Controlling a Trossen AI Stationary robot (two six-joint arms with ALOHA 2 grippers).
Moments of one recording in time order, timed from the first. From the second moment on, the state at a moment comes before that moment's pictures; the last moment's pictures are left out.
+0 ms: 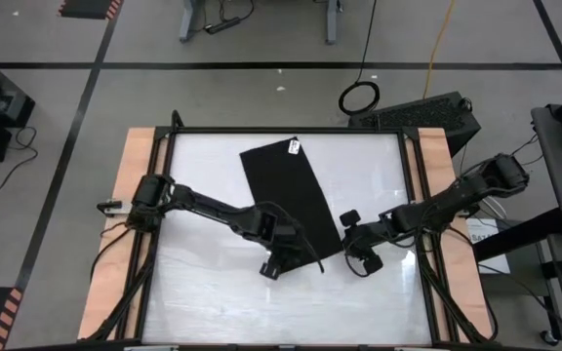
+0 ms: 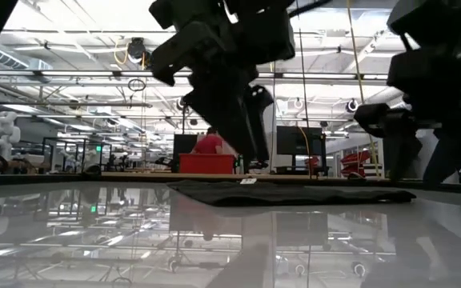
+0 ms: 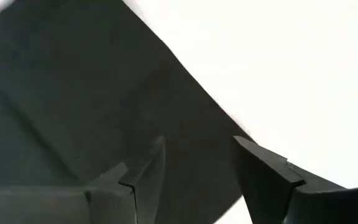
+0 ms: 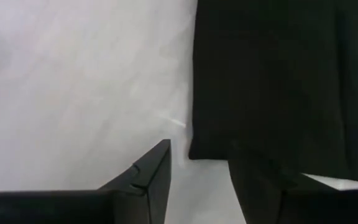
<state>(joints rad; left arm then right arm) -0.19 2.04 1.50 -0.56 0.11 0.21 0.33 1.30 0.48 -0.17 0.05 -0.15</state>
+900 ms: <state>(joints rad) -0.40 1.96 1.32 -0.60 -0.09 -0.05 0.32 1.45 0.48 0.07 -0.13 0.40</state>
